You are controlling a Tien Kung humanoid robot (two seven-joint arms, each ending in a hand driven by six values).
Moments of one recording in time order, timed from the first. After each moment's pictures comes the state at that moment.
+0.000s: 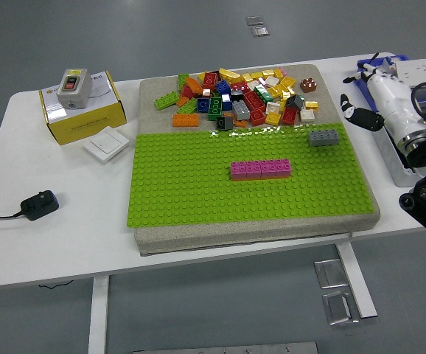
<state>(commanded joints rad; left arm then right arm) -0.03 0.06 -1.19 -0.18 0.99 0.10 0.05 0.61 -0.48 0.81 1.12 -1.87 -0.36 -0.20</state>
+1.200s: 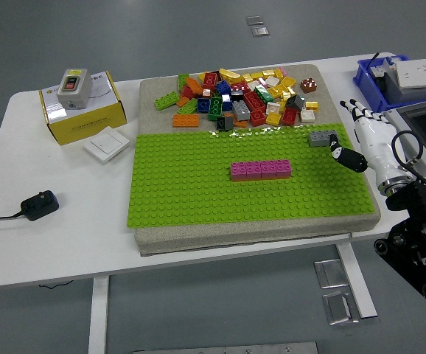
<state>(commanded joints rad) -0.01 0.05 -1.23 -0.18 1.06 0.09 0.04 0.36 -0.31 0.91 1.17 -2.05 -0.48 -0.16</state>
